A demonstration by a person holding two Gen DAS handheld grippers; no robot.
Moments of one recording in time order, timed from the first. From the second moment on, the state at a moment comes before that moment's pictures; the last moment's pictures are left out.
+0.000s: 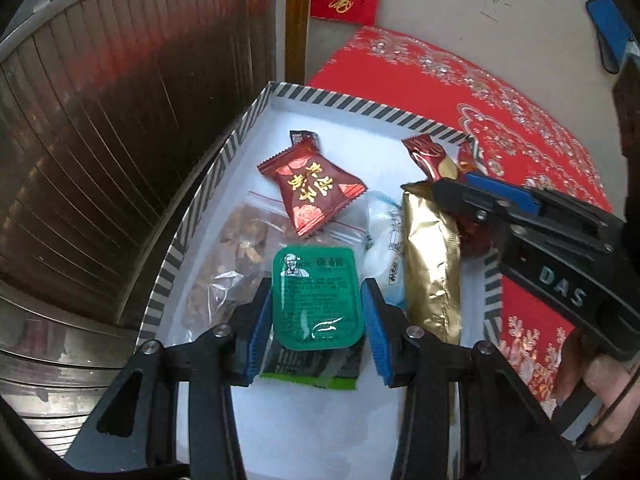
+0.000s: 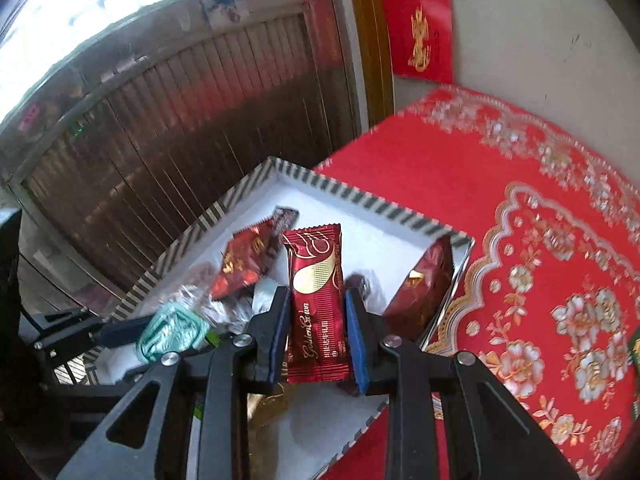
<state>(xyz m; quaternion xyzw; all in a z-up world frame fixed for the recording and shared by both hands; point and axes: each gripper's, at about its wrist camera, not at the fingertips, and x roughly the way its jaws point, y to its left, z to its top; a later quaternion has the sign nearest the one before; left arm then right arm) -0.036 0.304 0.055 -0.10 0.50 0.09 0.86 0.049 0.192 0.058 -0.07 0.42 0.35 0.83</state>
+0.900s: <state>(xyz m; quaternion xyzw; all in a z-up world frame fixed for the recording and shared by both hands) -0.039 0.247 0.078 -0.03 0.43 0.12 0.90 -0.003 0.101 0.077 0.00 0.38 0.33 0.86</state>
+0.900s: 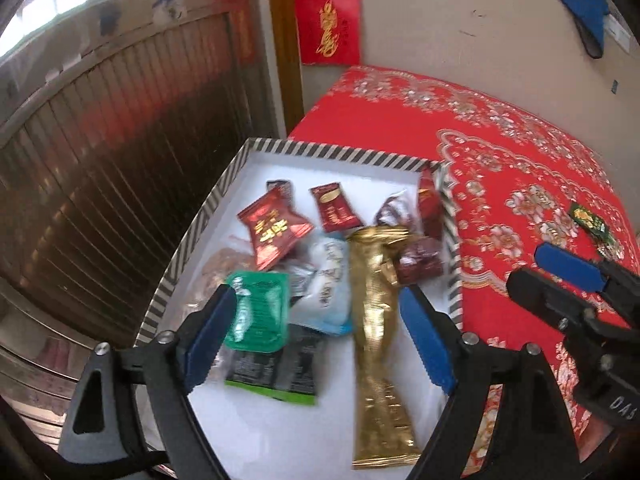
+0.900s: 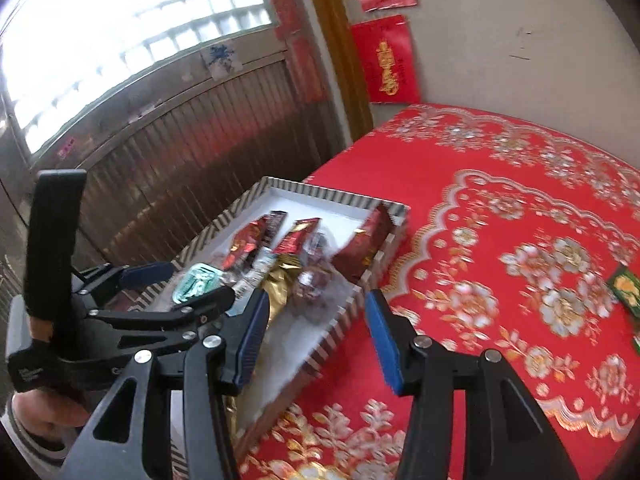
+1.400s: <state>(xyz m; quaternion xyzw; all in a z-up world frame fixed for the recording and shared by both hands) -0.040 0.184 0.086 -0.02 0.40 0.10 0.91 -0.016 0.026 0.068 0.02 0.38 0.26 0.89</state>
